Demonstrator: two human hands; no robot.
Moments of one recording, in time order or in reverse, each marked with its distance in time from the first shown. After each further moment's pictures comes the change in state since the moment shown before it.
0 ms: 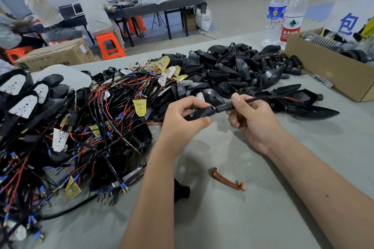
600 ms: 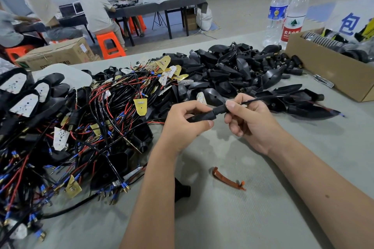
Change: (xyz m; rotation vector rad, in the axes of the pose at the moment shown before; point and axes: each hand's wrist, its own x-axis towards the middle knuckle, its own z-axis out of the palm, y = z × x) left_hand 0.001 -0.005 -0.002 0.059 -0.045 -0.051; right_hand -0.001 0.002 -0.005 -0.012 -0.156 -0.006
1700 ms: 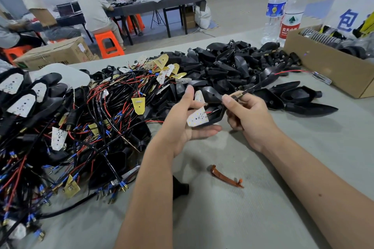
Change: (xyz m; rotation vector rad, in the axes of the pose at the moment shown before) left_hand 0.004 0.014 0.004 -0.570 -0.084 -0.498; right_hand 0.005 0.008 0.006 -0.116 0.216 -0.048
